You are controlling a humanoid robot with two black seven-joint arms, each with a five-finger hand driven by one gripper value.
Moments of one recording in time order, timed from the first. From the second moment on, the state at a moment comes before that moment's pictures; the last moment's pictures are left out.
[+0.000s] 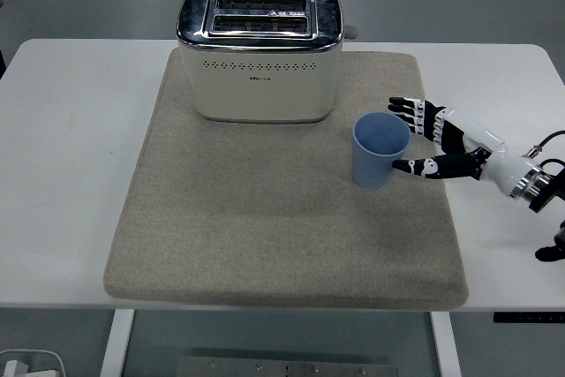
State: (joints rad) left arm -0.02 0.00 -0.06 -0.14 -0.04 -0.10 0.10; right arm 0.60 -0.62 0.56 1.24 -0.82 0.14 0.42
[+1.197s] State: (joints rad) left arm -0.02 0.00 -0.06 -0.14 -0.04 -0.10 0.10; right arm 0.59 -0.50 0.56 1.20 -0.84 0.11 0.42
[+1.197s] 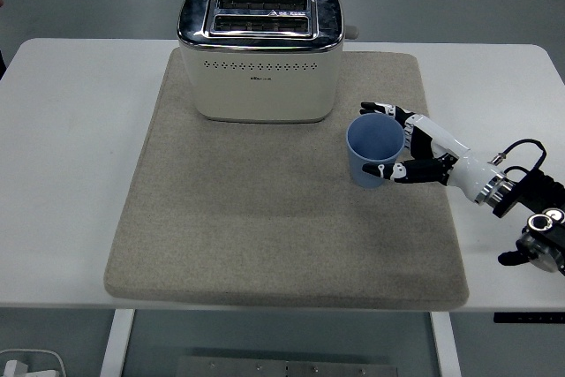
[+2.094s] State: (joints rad) left arm -0.02 0.00 -0.06 -0.14 -0.04 -0.10 0.10; right arm 0.58 -0.45 0.56 1.19 -0.84 0.06 0.43
